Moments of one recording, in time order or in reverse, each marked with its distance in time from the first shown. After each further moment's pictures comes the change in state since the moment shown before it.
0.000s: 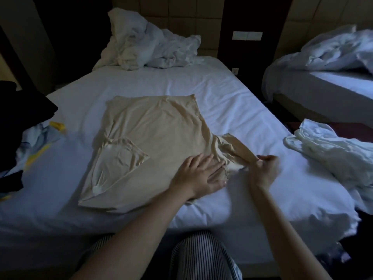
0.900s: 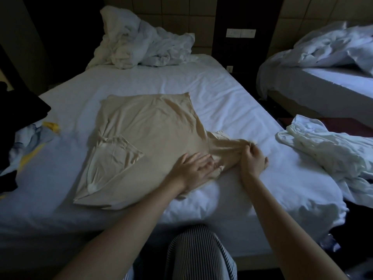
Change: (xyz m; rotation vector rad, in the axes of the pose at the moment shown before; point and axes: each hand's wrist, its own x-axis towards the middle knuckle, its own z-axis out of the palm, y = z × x) left_hand 0.004 -0.005 0.002 -0.162 0.199 0.128; right_hand -0.001 -0.013 0.005 -0.123 -0.135 -0.010
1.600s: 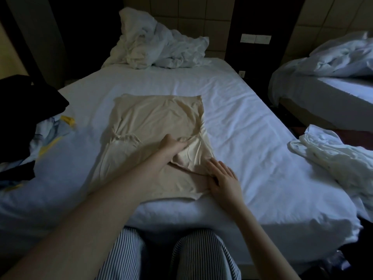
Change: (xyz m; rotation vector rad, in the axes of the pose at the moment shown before) left_hand 0.038 -0.077 -0.046 -0.602 0.207 -1.051; right_hand -0.085 0.006 0.014 -0.345 -0.532 -0.751
